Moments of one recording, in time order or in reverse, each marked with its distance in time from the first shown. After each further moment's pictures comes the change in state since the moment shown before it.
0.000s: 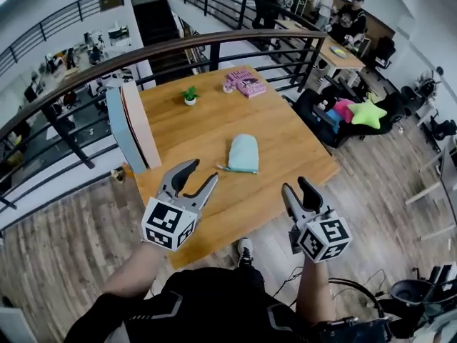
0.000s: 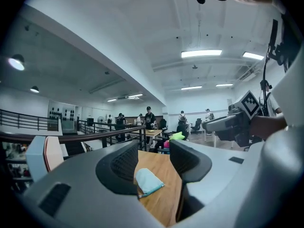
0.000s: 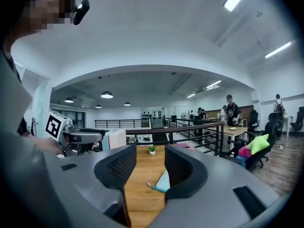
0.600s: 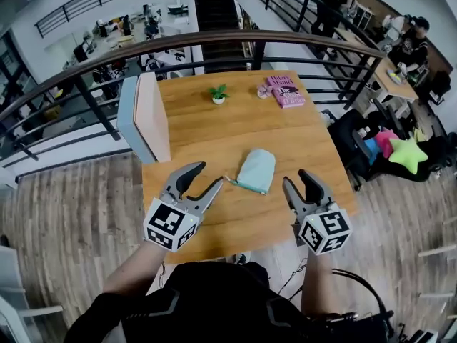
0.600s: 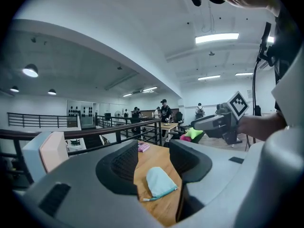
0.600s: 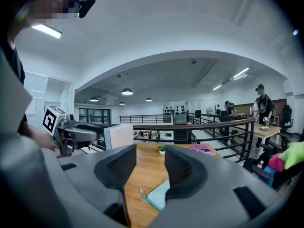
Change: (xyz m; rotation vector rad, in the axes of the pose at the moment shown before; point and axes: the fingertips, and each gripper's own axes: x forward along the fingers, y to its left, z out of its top) left arm 0.061 0.011 -0.001 -0.027 0.098 0.248; right arm 0.123 -0.067 0.011 -0.067 0.060 0.356
